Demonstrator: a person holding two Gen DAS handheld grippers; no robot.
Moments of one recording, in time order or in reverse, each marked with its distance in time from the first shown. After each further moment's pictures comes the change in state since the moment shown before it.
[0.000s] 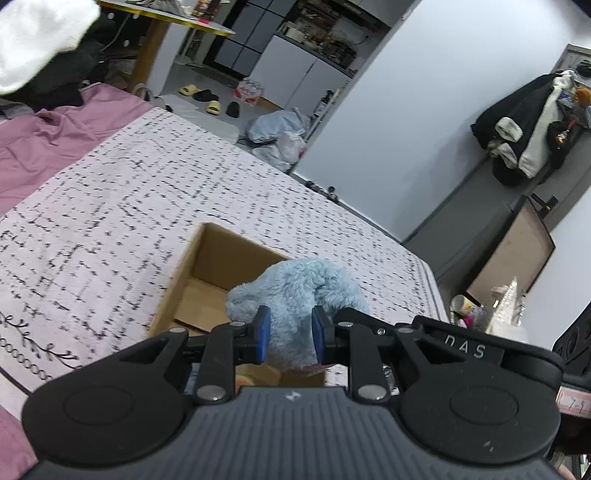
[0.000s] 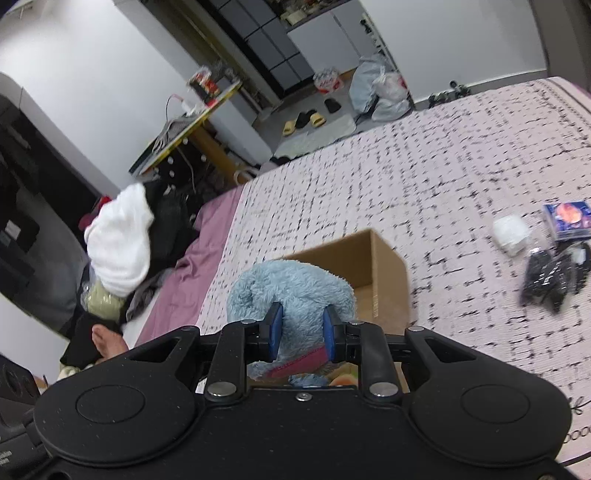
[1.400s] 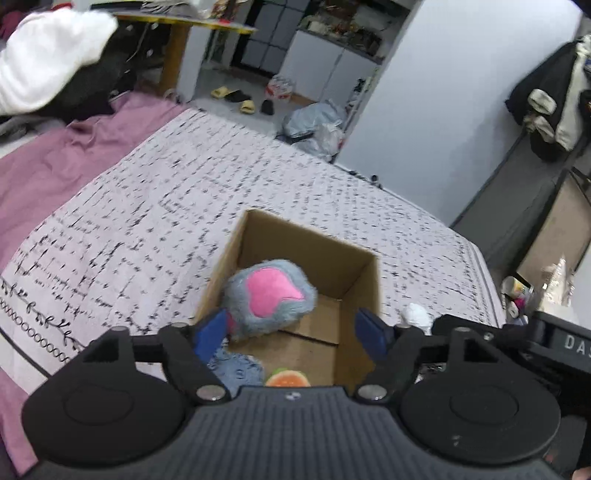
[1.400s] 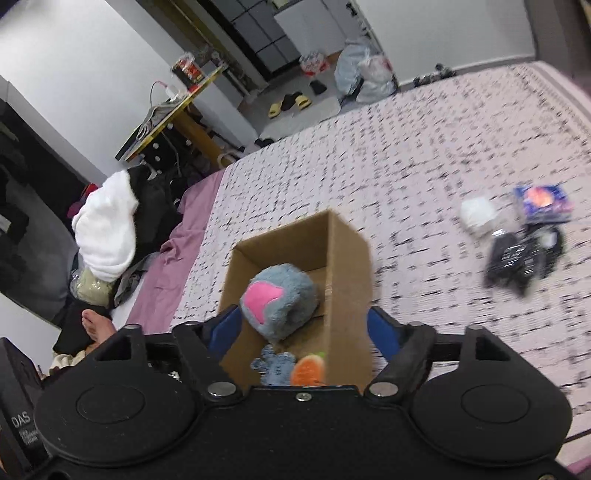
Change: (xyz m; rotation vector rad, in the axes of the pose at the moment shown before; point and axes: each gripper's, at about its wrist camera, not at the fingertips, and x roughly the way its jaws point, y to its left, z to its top) left arm 0.006 -0.007 -0.015 0.077 0.012 0.153; right arm -0.029 -0.033 0.003 0.016 0.049 -0.046
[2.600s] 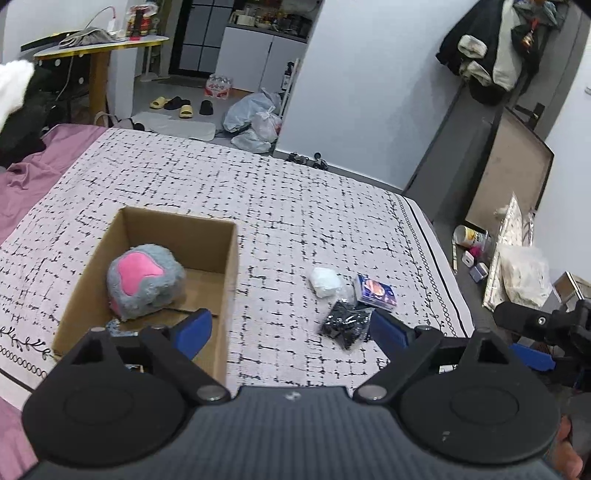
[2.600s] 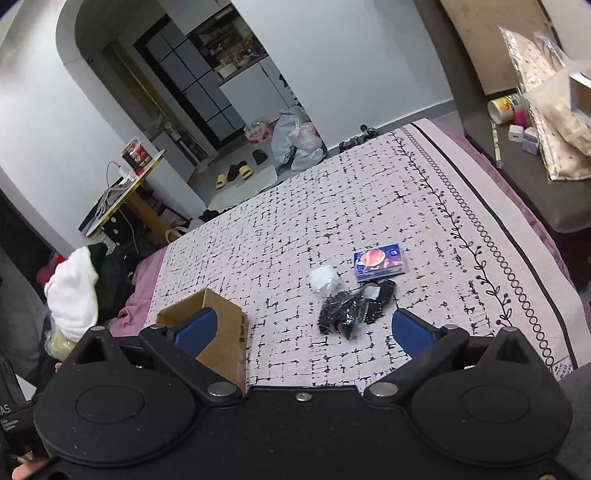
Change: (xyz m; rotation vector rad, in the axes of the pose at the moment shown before) left arm -0.014 -0.124 -0.035 0.188 0.034 -0.065; right arm -0.121 -0.129 0.000 0.093 -0.203 -0.109
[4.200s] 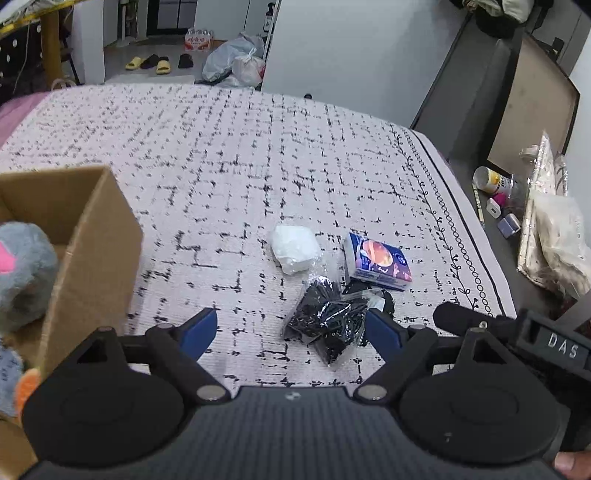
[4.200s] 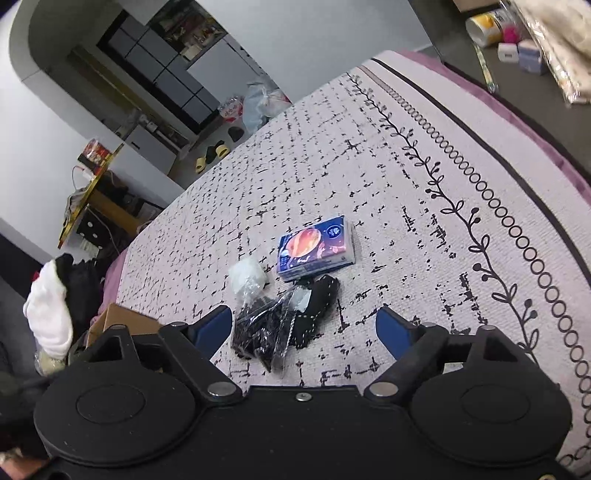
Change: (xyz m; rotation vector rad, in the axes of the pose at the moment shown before) left arm 0.163 -0.052 -0.009 0.049 0.179 0.017; right arm 0.124 -0.099 0.004 0.123 0.101 0.027
